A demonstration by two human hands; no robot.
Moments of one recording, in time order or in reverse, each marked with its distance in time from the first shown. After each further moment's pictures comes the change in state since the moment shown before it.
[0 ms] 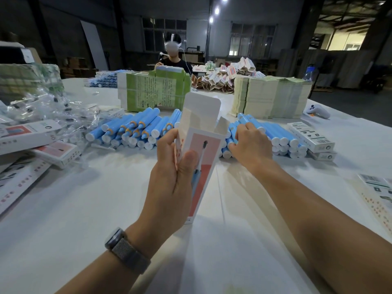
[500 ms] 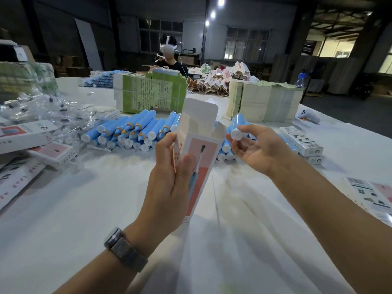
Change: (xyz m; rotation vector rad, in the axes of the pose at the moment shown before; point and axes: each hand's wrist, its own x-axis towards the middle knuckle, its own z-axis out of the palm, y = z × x) left_hand 0.000 0.001 0.000 -0.037 -0.009 0.003; right_hand -0.022 -0.008 -0.086 1.904 -0.390 0.837
